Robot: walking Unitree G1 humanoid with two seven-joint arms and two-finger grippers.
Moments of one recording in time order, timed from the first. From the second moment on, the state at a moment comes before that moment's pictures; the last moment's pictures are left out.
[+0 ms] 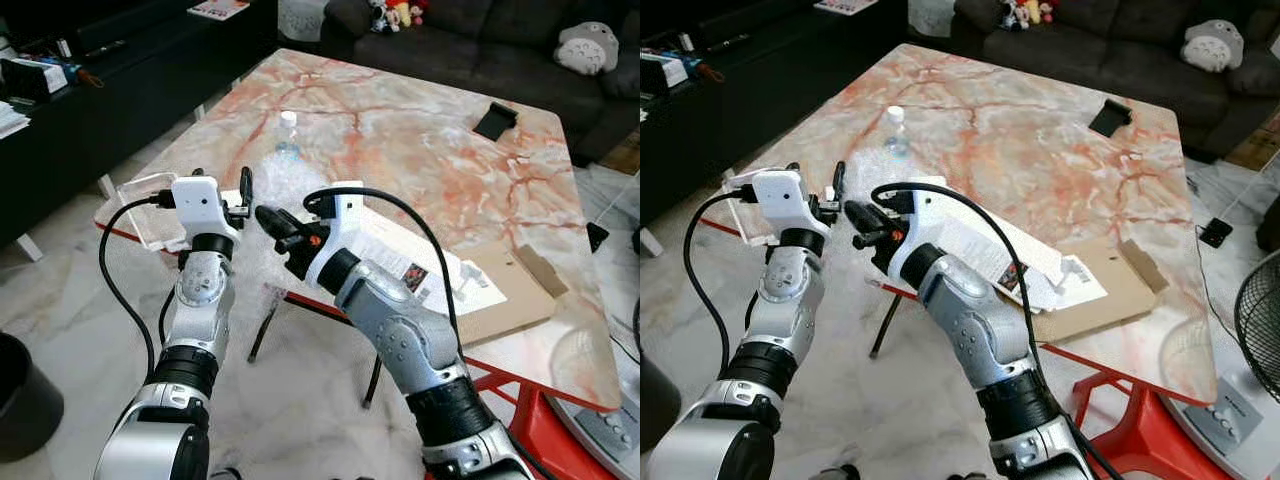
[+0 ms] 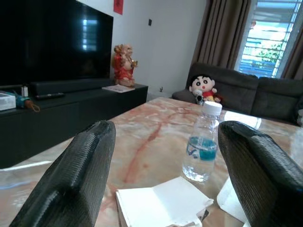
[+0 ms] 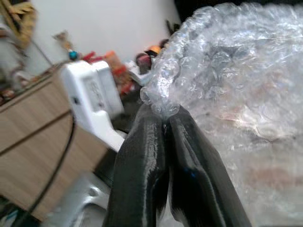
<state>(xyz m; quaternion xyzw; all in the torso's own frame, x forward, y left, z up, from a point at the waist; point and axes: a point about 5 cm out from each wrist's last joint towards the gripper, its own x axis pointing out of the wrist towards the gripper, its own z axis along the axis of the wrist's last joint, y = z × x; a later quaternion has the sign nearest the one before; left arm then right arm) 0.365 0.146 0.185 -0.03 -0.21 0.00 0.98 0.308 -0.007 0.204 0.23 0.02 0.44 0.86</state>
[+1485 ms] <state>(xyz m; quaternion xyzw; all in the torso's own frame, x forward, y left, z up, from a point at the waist) 0.362 0.134 0.166 0.01 -0.19 -0.03 0.98 0.350 -0.155 0.176 0.07 -0.15 0.06 0.98</state>
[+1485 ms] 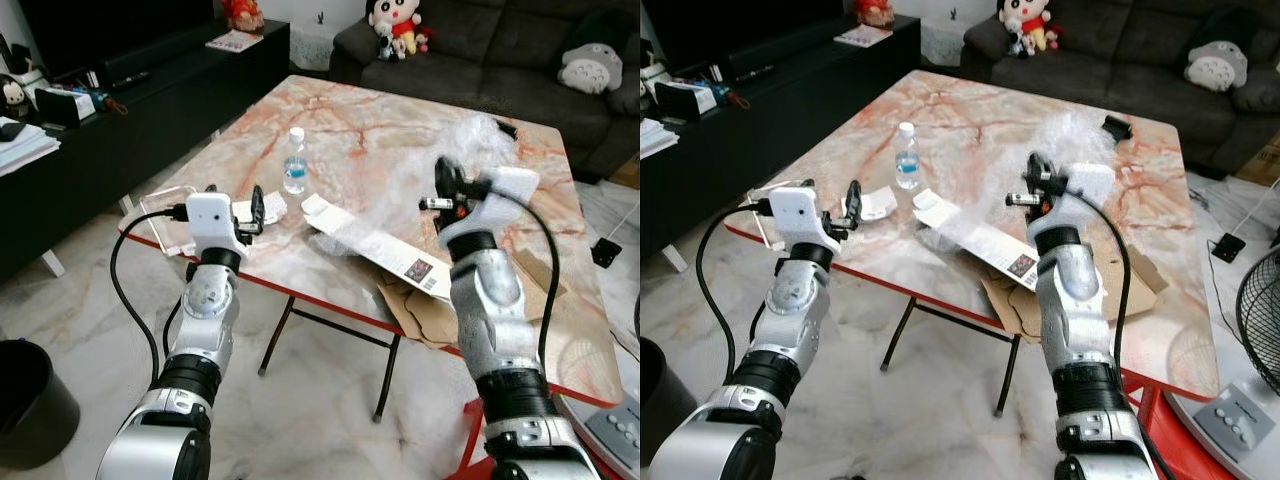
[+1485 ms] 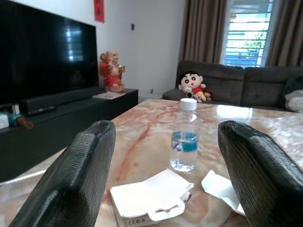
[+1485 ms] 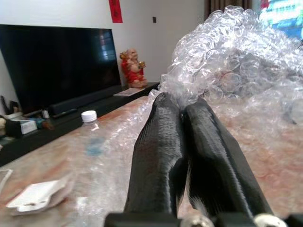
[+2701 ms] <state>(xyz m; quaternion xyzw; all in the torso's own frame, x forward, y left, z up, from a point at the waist) 0.358 0.122 0.159 0.02 -0.19 -0.05 0.98 0.351 -0.159 0.176 0.05 -0.20 0.05 0.98</state>
